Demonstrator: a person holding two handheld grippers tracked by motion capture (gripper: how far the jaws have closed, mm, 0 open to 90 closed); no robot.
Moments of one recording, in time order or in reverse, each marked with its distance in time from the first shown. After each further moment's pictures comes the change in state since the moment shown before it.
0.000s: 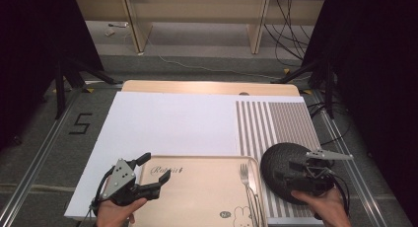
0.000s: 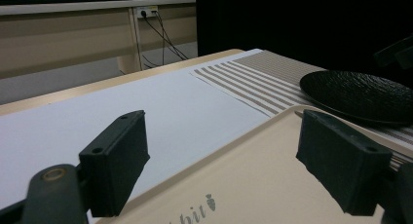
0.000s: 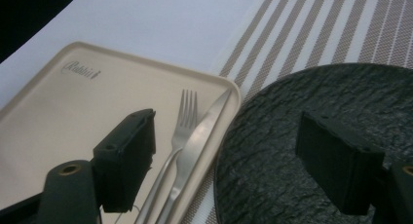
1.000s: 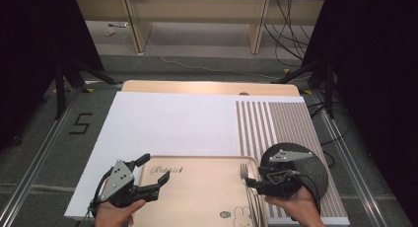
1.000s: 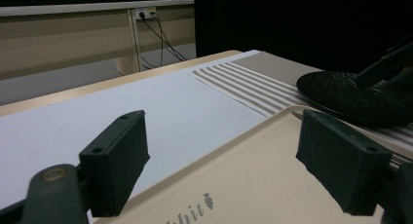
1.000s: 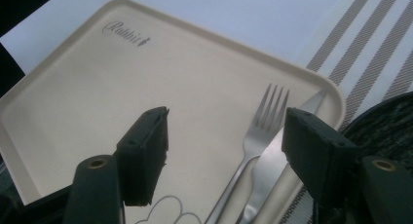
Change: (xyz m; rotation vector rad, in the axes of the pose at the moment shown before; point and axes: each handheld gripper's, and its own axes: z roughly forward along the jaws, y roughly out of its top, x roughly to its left) left arm -0.002 0.000 -0.004 -0.002 -0.008 0.008; right arm 0.058 0.008 0.041 0.115 0.092 -0.125
